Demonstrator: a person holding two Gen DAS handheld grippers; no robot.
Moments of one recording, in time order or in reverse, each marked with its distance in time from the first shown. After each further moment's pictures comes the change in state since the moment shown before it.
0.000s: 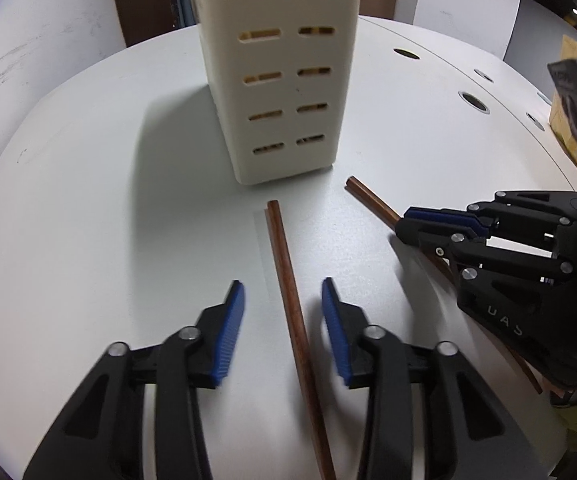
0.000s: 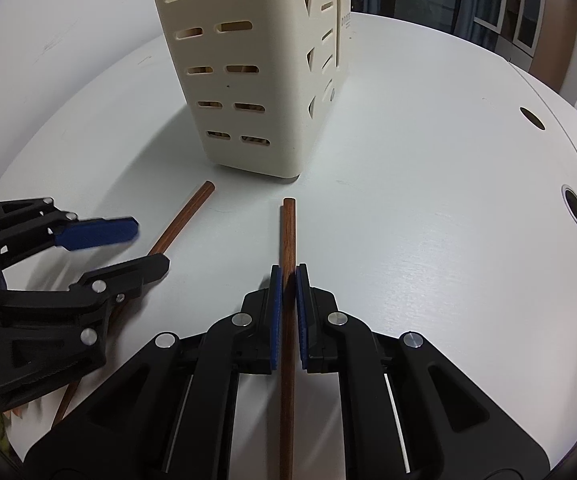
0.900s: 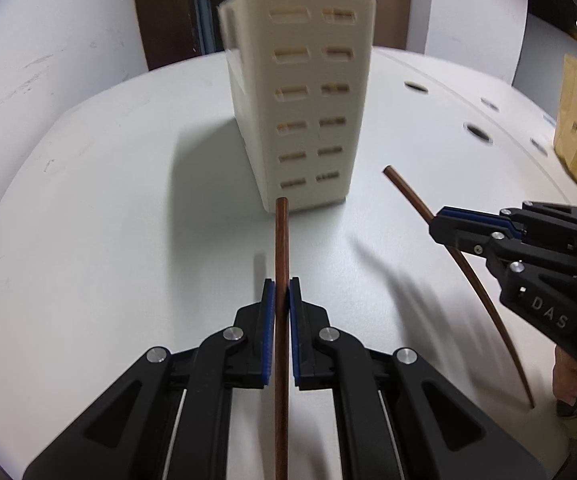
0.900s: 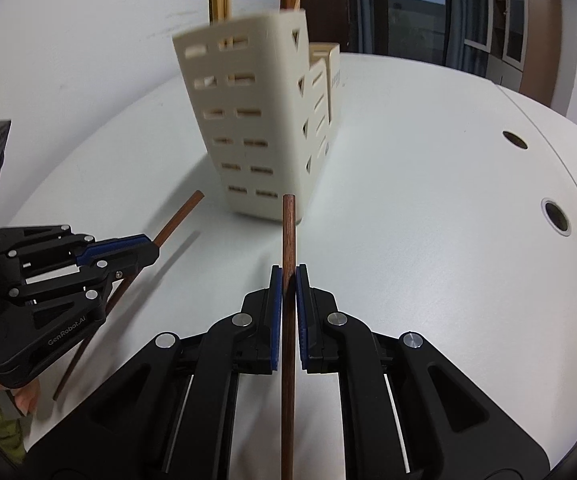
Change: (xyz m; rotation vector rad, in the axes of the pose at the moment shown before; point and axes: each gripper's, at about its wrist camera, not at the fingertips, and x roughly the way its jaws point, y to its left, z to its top) left arm -0.042 0.014 -0.008 -0.045 -0.140 0.054; right arm -0.049 -0.014 0.001 0.046 -0.174 0.035
